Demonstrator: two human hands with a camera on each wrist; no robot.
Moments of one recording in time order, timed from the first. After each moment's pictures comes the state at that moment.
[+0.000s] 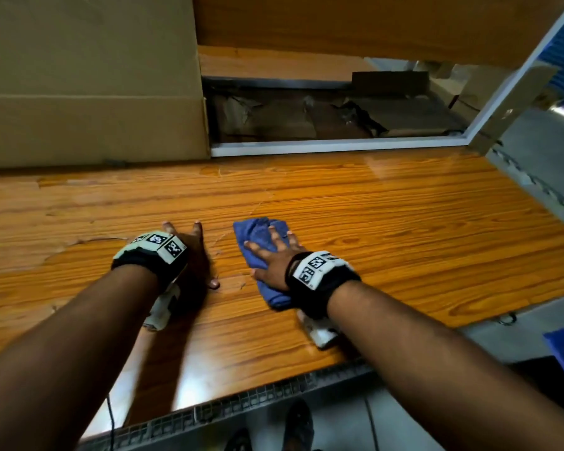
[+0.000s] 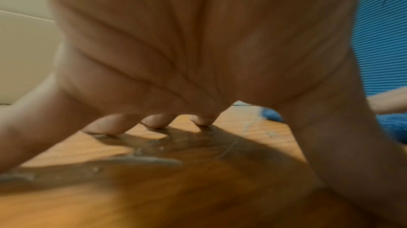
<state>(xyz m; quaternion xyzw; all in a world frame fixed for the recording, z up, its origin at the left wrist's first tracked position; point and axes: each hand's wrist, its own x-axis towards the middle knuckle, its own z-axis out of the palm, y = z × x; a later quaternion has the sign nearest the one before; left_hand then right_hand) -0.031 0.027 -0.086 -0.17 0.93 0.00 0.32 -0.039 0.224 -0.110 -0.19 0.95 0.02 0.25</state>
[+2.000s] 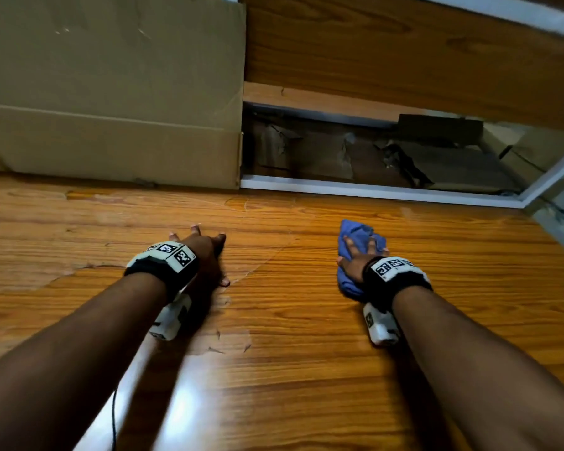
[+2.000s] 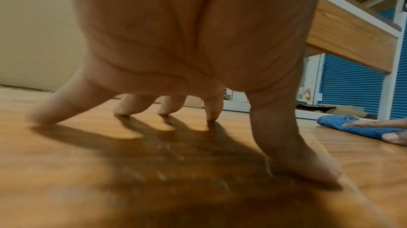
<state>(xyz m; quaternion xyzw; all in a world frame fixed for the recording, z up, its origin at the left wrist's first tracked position) -0.107 -0.012 -0.092 -0.14 0.94 0.09 0.29 -0.190 0.318 -0.098 0.03 0.97 0.01 0.25</state>
